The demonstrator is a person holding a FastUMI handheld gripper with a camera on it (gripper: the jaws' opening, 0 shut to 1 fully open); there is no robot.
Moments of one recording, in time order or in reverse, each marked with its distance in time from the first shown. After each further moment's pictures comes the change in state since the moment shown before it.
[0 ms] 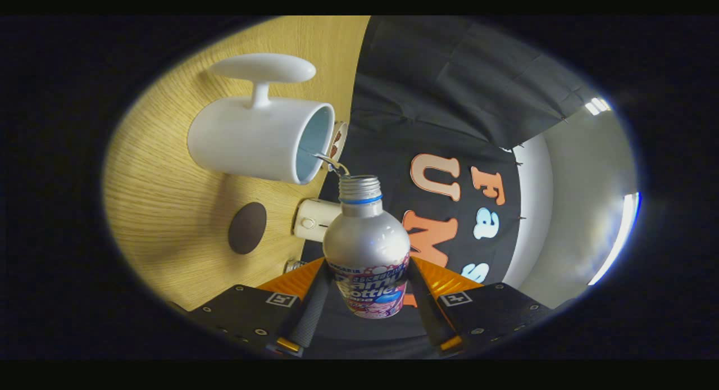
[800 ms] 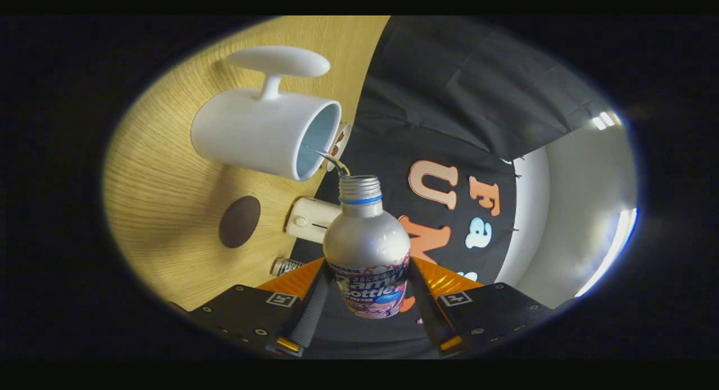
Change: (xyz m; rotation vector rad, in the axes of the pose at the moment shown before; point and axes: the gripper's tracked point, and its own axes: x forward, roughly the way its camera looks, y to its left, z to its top) arm 0.000 -0.008 0.005 -0.083 -0.027 -0.019
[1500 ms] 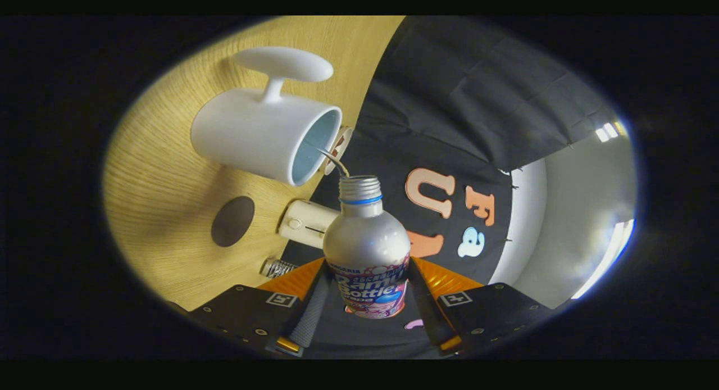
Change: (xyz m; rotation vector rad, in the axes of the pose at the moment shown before) arm 0.002 -0.008 0.007 -0.062 -0.038 -0.022
